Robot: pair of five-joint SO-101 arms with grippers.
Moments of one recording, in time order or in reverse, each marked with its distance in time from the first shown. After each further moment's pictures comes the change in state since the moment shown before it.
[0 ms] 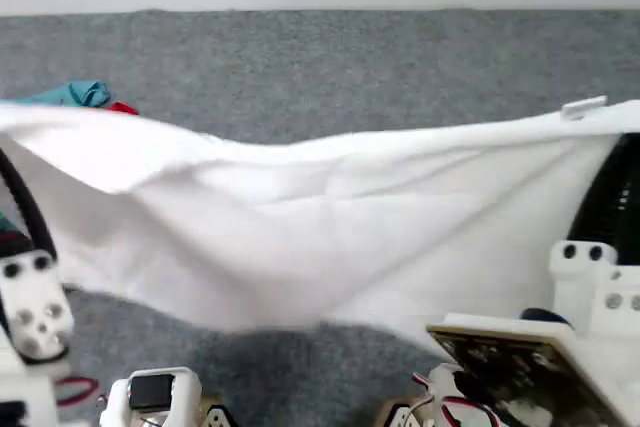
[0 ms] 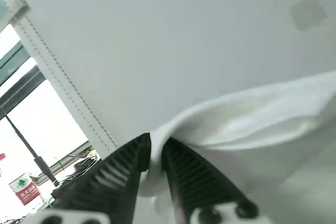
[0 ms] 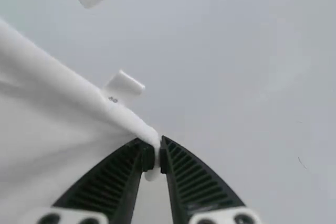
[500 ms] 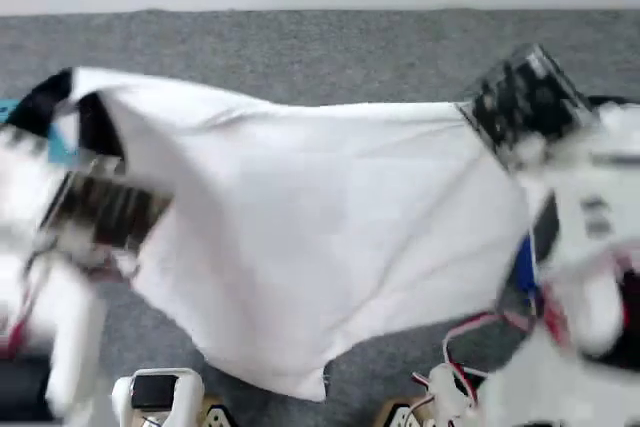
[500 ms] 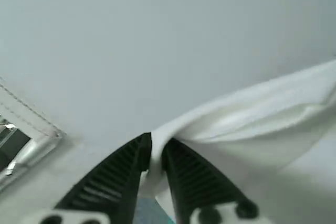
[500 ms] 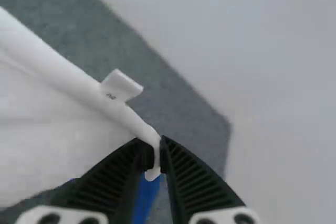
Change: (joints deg) left arm 2.2 6.1 29.7 -14.3 -2.2; right arm -1.7 1.1 41.1 -1.1 0.0
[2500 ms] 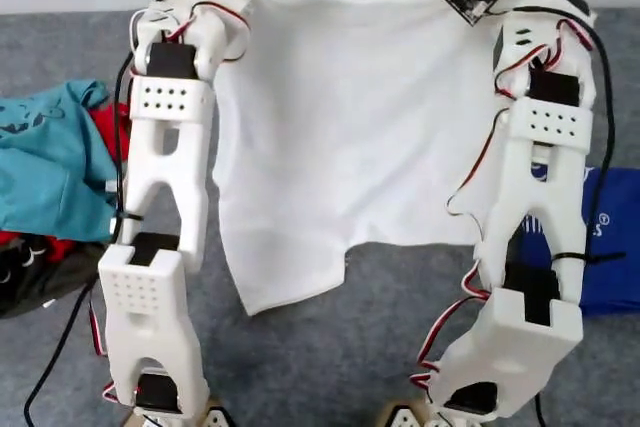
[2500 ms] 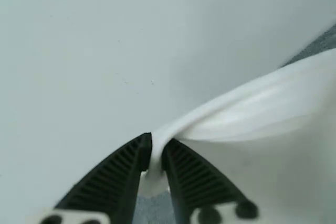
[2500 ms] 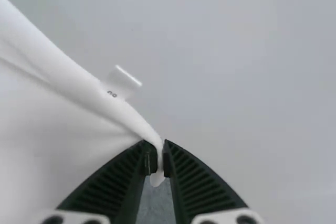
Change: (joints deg) left arm 7.7 88.6 -59.8 -14.5 0.0; right arm -0.5 43.1 13.3 -73.4 8.4
